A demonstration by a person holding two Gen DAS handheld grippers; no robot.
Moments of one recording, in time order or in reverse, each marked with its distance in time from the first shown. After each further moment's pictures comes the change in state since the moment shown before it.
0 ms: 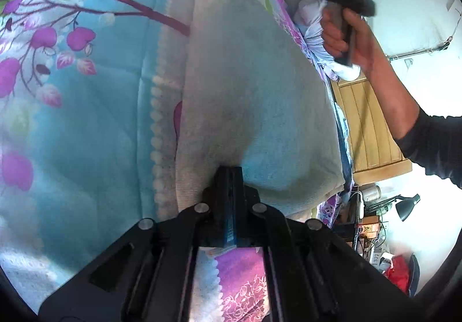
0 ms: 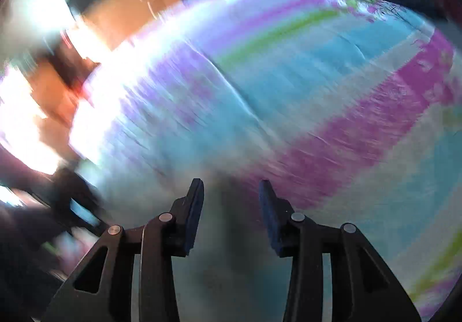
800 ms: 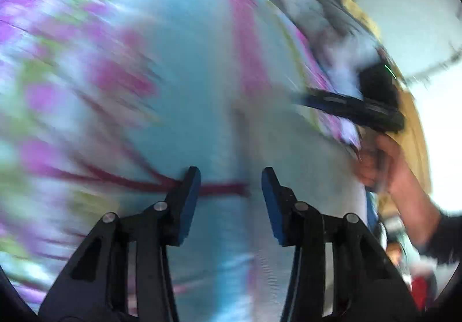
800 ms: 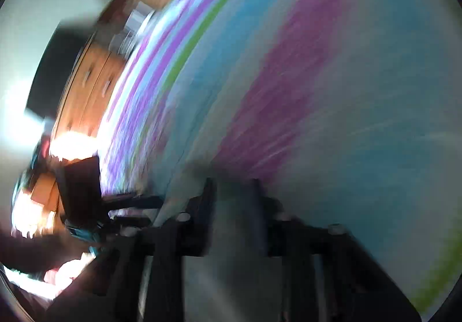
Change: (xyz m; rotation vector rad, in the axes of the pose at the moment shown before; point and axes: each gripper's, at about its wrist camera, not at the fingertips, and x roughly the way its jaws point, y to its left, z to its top) left arm -0.030 0.053 0.128 0.009 -0.170 0.138; right arm -0.020 -0.064 -0.084 0.530 -0.218 -0.137
